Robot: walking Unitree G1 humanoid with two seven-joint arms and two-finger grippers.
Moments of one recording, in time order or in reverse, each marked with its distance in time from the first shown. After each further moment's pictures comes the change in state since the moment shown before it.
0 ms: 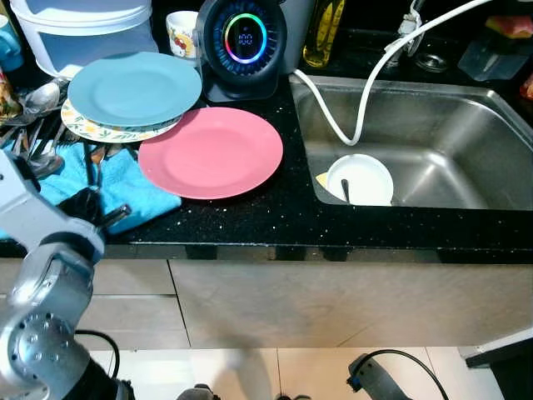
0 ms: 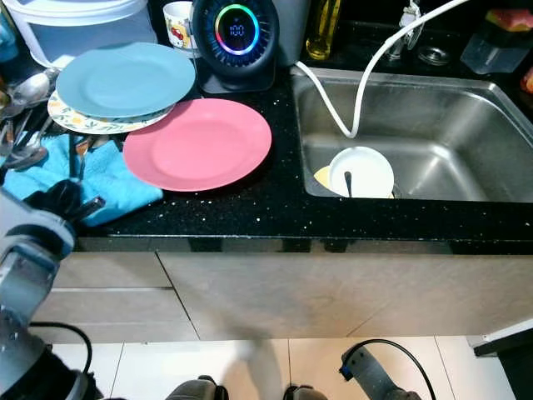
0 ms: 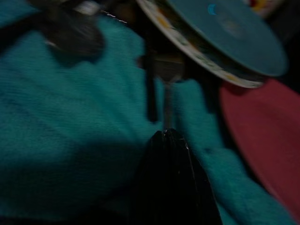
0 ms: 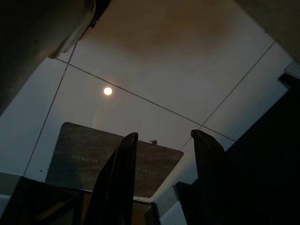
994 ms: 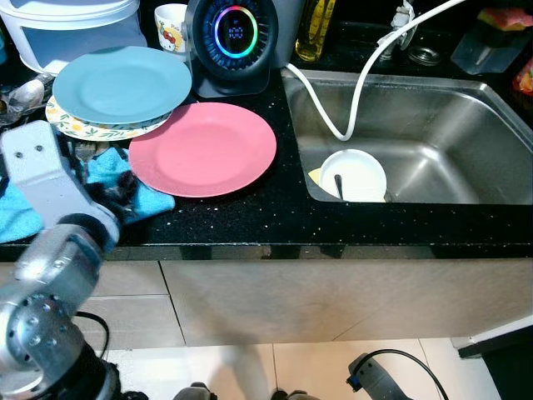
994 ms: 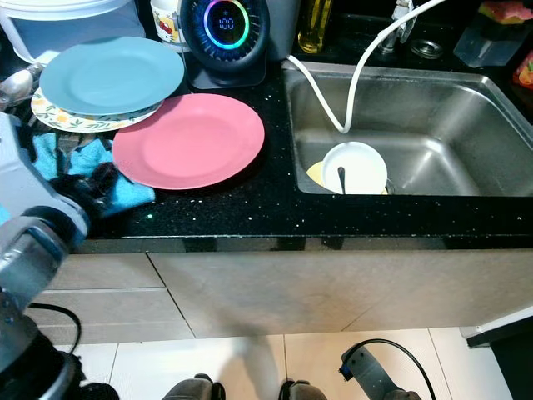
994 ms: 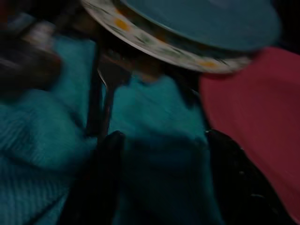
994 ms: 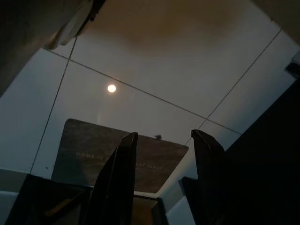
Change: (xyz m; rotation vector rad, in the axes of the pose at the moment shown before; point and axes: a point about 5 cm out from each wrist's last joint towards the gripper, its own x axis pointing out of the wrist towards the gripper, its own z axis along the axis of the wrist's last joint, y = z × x) left arm 0.003 0.000 0.020 0.247 0.029 0.047; right arm 0.000 0.000 0.000 0.006 0.000 0.000
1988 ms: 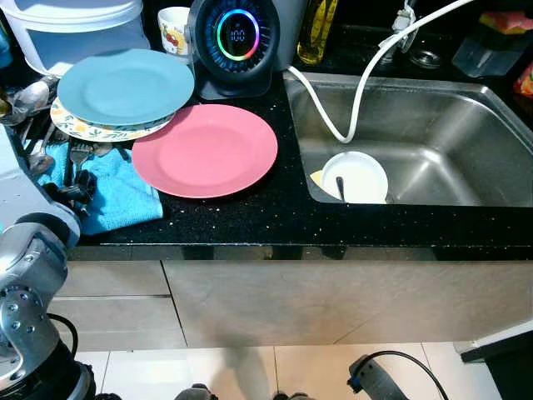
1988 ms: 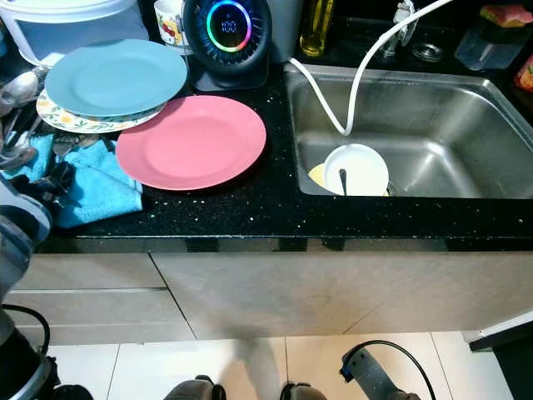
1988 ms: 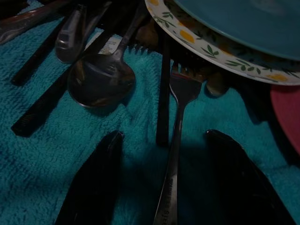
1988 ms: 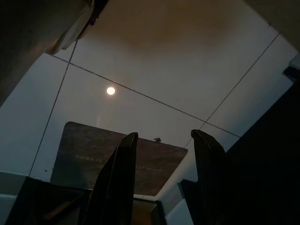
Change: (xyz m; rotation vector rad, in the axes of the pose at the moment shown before) left arm 0.009 0.023 -0.009 0.057 0.043 0.081; right arm 0.000 0.001 -0.002 0.006 0.004 0.000
